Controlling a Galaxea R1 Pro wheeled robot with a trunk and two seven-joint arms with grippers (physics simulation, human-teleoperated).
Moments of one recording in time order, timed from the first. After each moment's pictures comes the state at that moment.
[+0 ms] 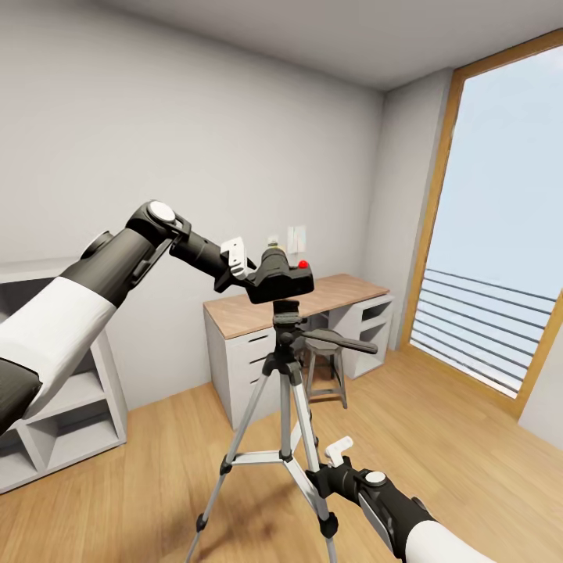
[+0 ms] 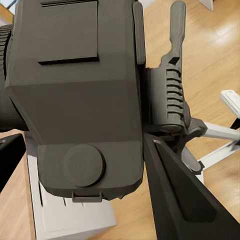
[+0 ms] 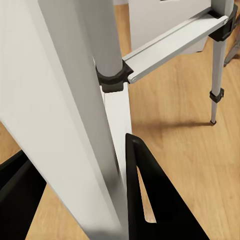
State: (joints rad) left arm -1.47 0.20 -0.64 -0.92 -0.15 0.45 -1.35; right arm -0.60 0.07 0.15 -0.32 0.11 0.01 0.36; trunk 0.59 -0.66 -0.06
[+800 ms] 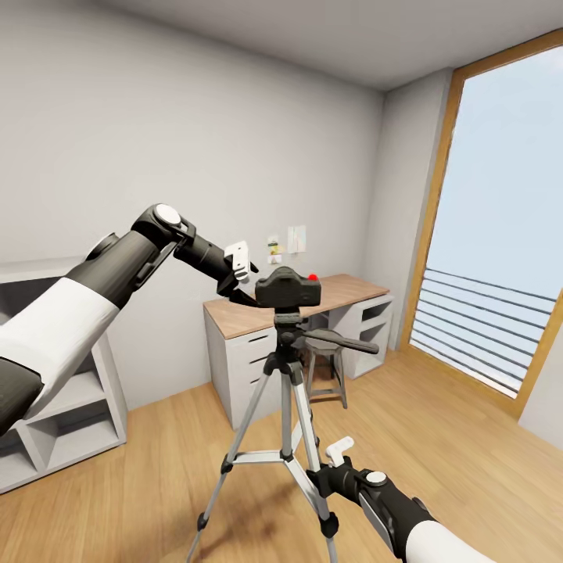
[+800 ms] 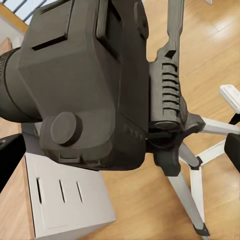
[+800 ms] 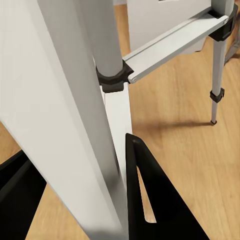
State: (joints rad) left arm -1.47 0.19 -0.68 -0.92 -0.14 0.46 -1.34; right arm -0.60 0.07 0.14 -0.32 0.11 0.01 0.36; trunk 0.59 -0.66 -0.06
